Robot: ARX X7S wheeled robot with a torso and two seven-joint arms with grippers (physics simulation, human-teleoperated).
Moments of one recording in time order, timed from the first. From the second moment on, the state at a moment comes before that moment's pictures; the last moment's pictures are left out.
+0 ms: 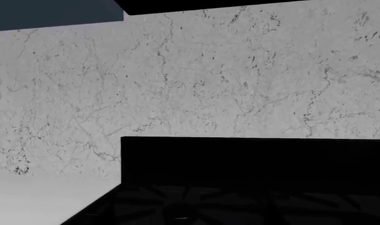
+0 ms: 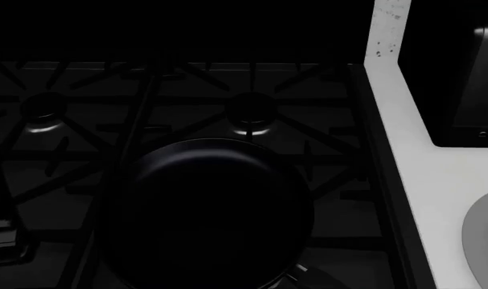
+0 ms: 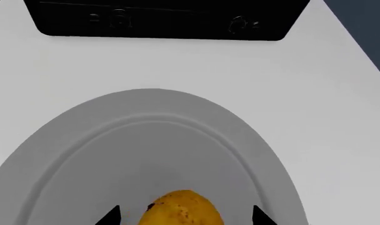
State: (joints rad) left arm -0.11 -0.37 0.07 0.61 -0.30 -0.33 -0.41; right arm 1.58 1.35 -1.41 0.14 1.59 0.87 0.36
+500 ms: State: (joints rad) left arm -0.07 -0.38 0.05 0.64 -0.31 -0.31 -0.41; right arm 1.69 1.46 -1.32 -0.02 1.62 0.96 0.41
